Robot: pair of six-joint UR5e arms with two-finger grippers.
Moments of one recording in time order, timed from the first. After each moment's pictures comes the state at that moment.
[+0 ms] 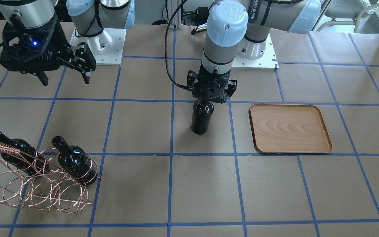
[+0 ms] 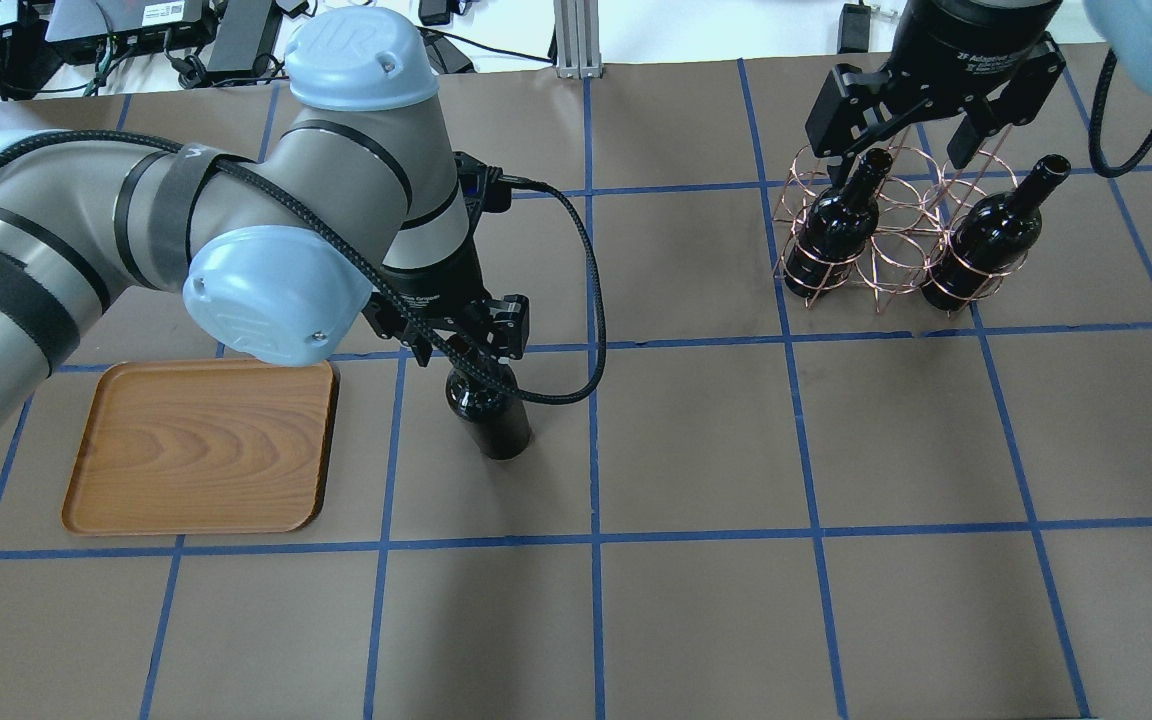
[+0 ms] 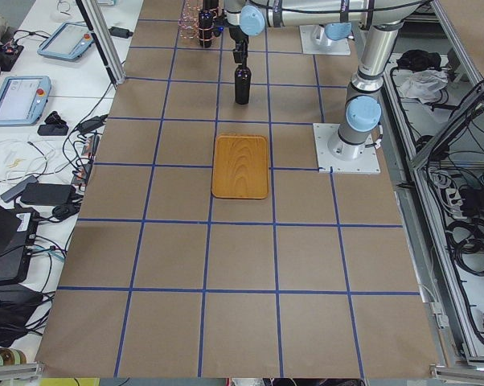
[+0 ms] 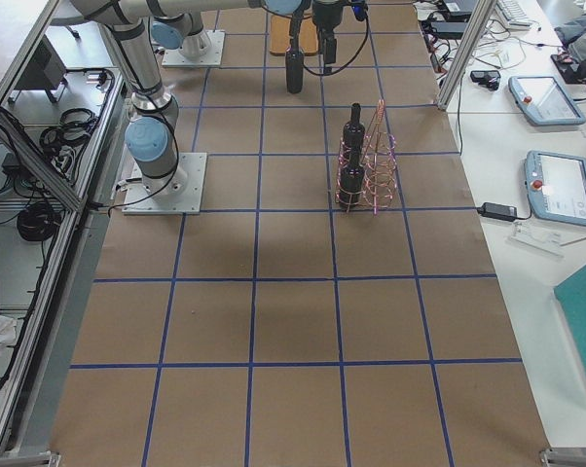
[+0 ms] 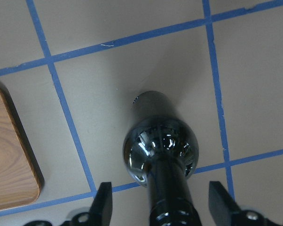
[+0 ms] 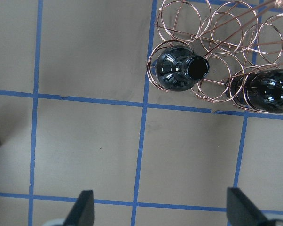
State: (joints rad) left arm -1.83 -1.69 -1.72 -1.44 1.55 -0.04; right arm 1.59 -1.54 1.44 -1.53 -1.61 -0.09
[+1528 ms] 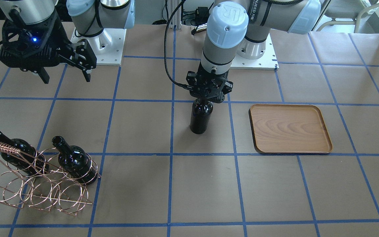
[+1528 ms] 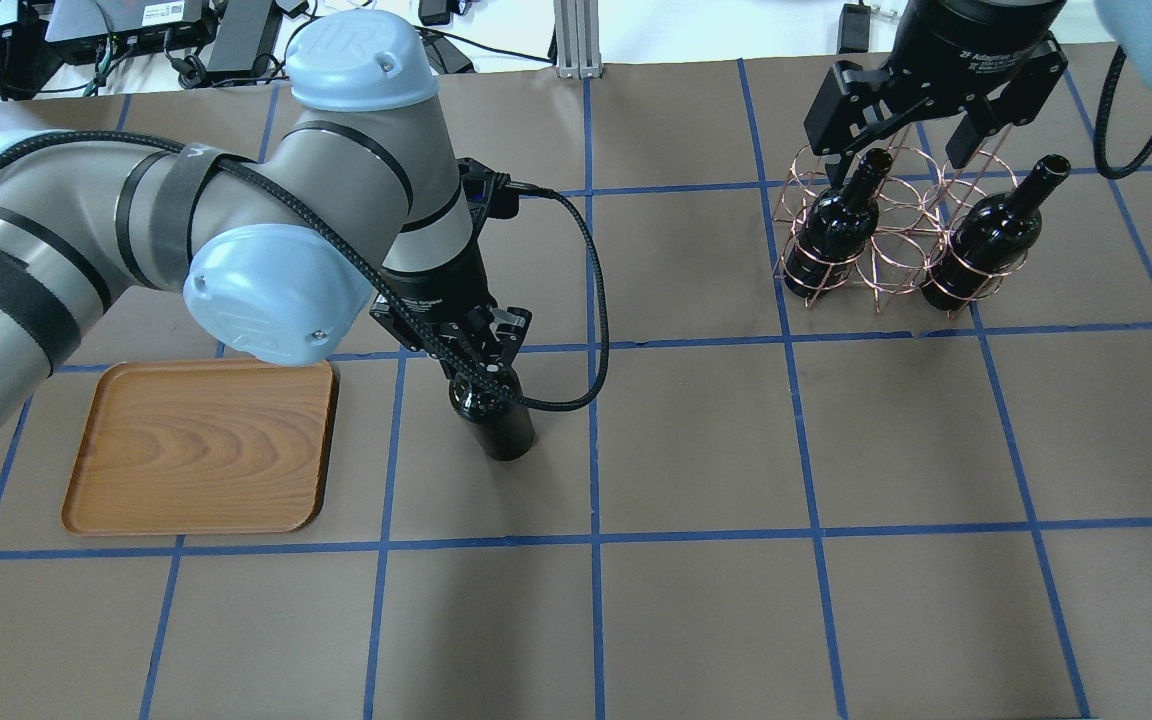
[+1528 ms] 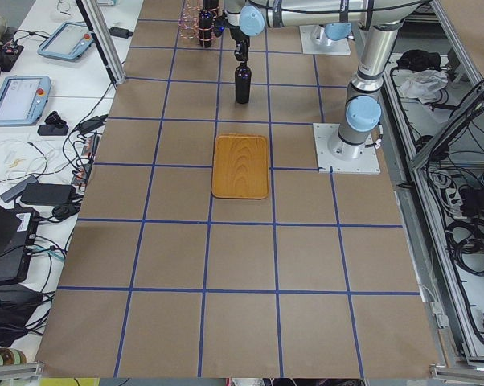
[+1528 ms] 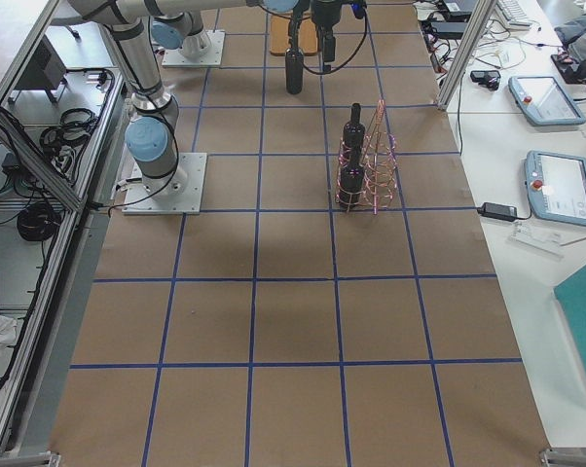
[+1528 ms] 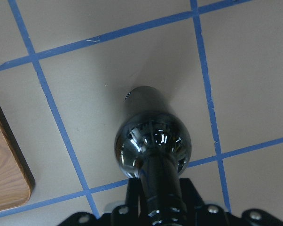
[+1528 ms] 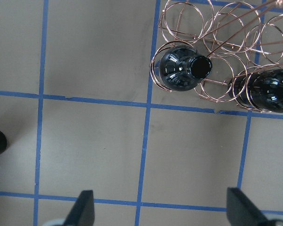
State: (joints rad) left arm -1.83 -1.69 -1.71 -1.46 1.52 0.00; right arm 1.59 -1.55 1.45 -1.52 -1.59 -0.09
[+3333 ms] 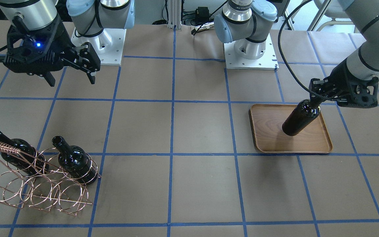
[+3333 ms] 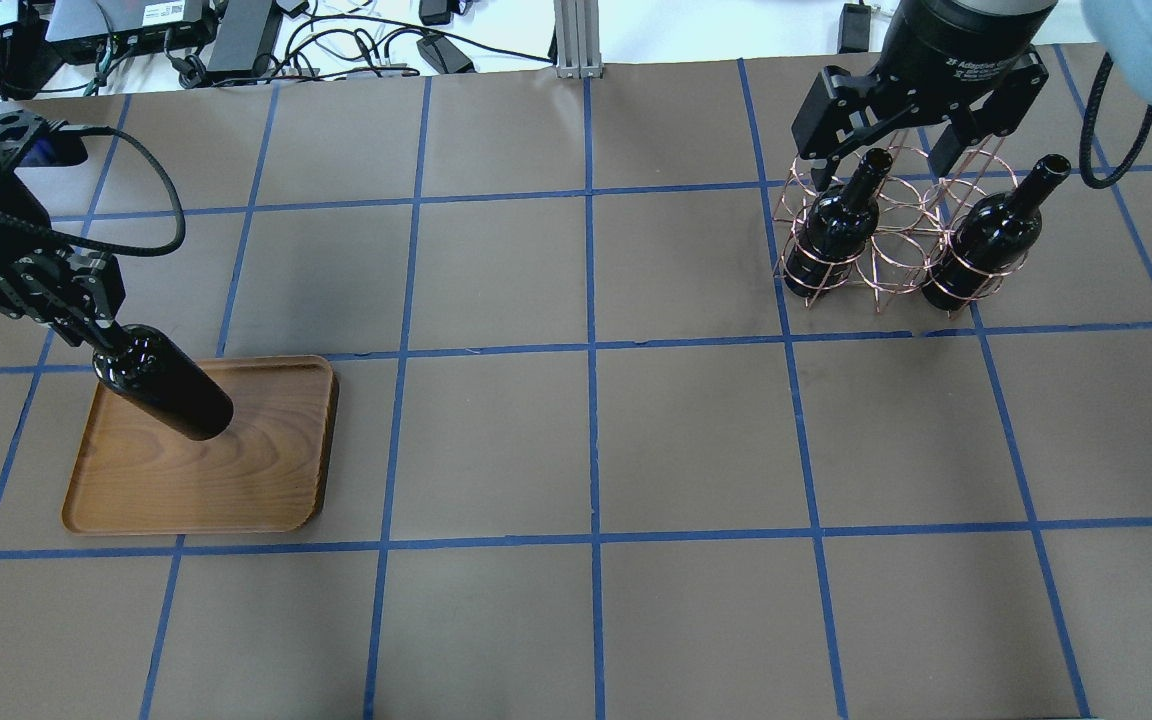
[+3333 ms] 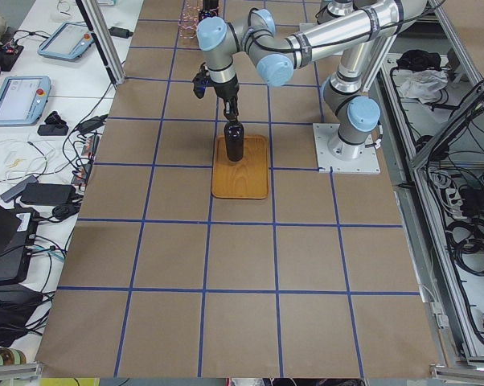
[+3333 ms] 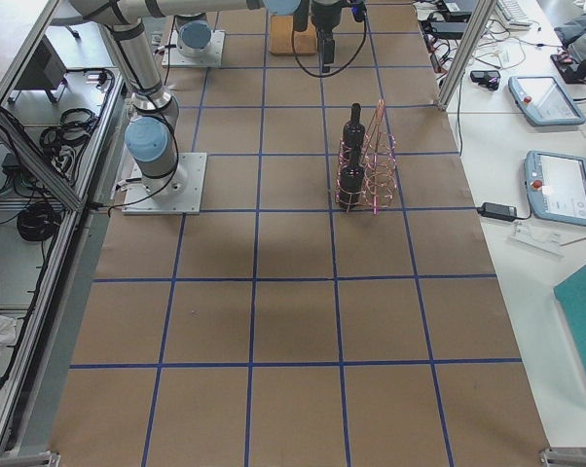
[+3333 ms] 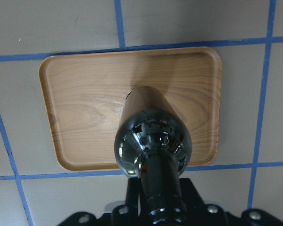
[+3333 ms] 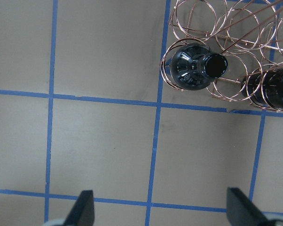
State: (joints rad) left arm -1.17 -1.62 -1.69 -1.58 1.65 0.44; right arm 1.58 -1.54 1.46 -1.53 -1.55 -0.08
